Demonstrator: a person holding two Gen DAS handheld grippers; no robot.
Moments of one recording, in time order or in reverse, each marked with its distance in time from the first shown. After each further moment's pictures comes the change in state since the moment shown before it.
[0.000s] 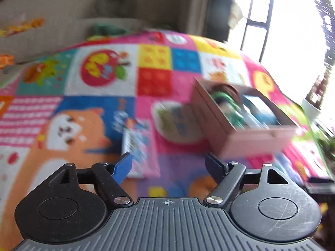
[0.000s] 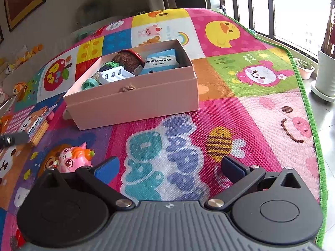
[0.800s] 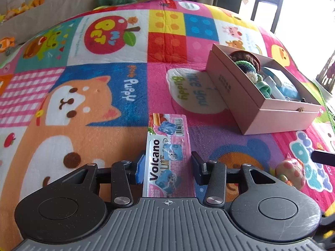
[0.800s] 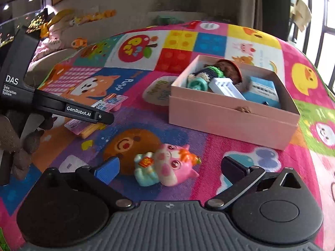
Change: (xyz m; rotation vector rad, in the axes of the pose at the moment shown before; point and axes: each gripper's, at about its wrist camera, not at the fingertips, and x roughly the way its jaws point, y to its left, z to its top) left arm 0.030 0.013 -0.018 -0.002 0.180 0.008; right arm -0.013 0.104 0.002 -0.421 -0.002 0.225
